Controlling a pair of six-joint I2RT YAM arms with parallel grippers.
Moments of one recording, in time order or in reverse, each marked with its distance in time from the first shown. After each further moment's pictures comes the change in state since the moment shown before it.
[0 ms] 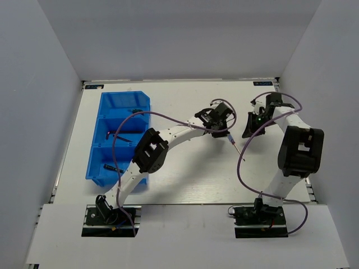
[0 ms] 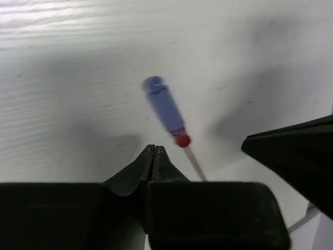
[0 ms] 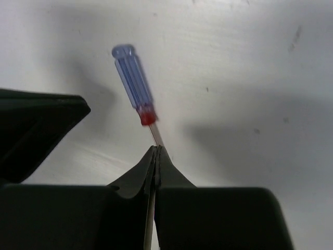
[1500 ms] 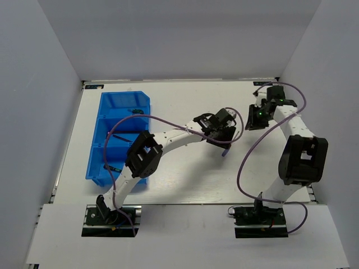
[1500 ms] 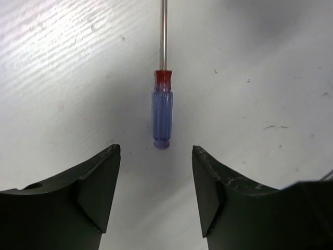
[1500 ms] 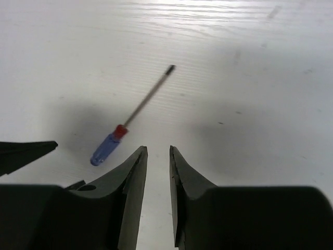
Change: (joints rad) left arm -0.058 -0.198 -0.247 -0.027 0.088 0.387; right arm 0.064 -0.090 0.044 0.027 0.154 0.017
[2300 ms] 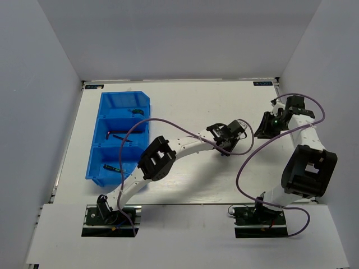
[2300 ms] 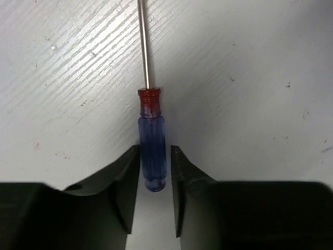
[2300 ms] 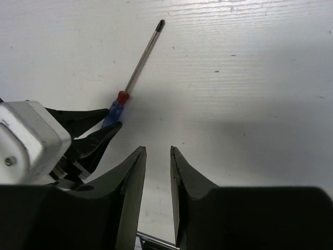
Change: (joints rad) left arm -0.074 0.214 0.204 -0.058 -0.134 0.201; right arm -0.213 -0.133 -0.120 -0.073 -0.148 0.040
